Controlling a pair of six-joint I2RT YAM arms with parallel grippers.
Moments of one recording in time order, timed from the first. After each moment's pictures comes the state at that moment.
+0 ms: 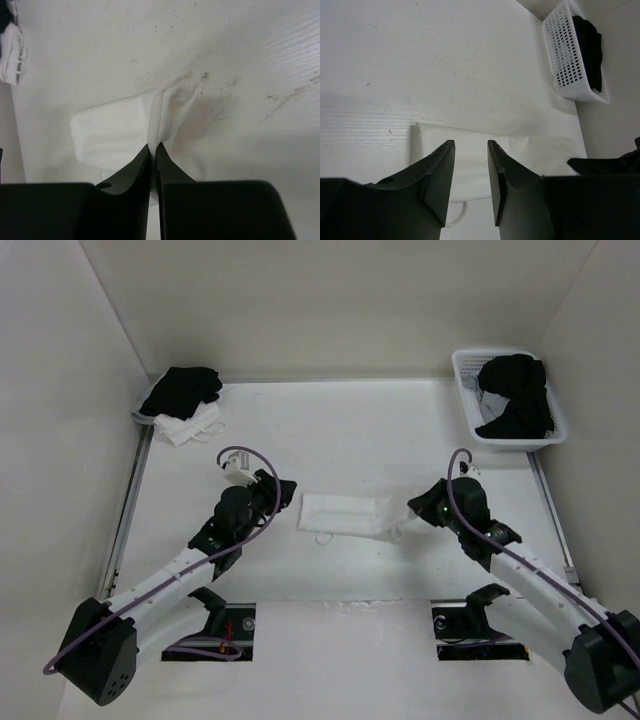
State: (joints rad) left arm -0.55 0.91 0.35 0.33 -0.15 -0.82; right arm 0.41 0.89 0.41 -0.07 0.04 0.90
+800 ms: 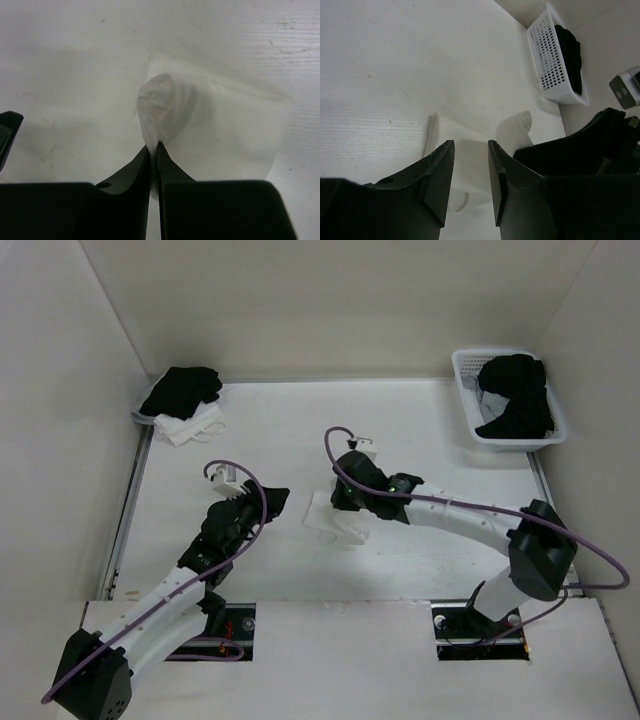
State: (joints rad) left arm -0.52 0.74 0.25 0.32 -0.11 -0.86; right arm 0.91 1.52 1.09 -0.35 0.28 0.85
